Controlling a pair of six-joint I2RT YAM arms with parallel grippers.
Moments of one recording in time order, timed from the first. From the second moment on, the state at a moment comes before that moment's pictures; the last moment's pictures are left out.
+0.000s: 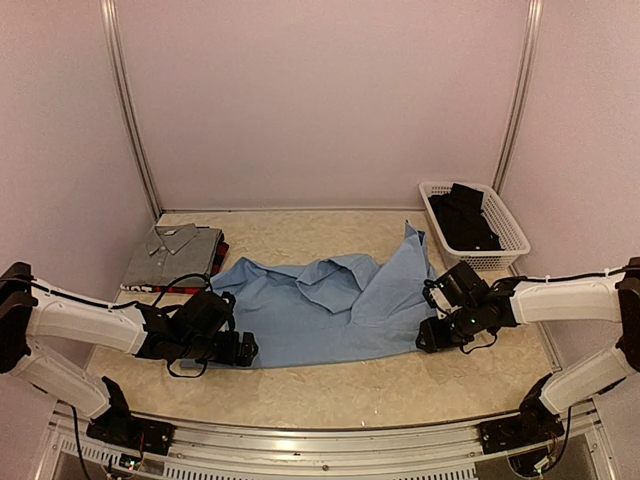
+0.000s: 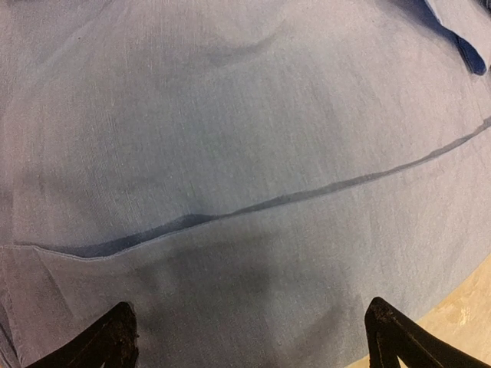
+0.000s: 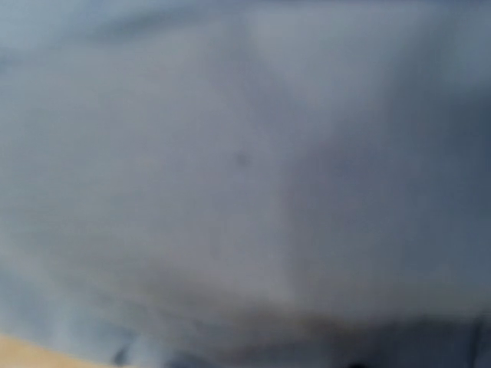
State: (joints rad) left arm -0.87 1.36 0.50 -0.12 -0.22 -0.66; right arm 0.65 1.34 0.62 -0.38 -0.02 0.43
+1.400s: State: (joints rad) left arm -0.81 1.30 0.48 -0.05 -0.16 -0.63; right arm 0.69 1.43 0.74 -0.42 0.12 0.48
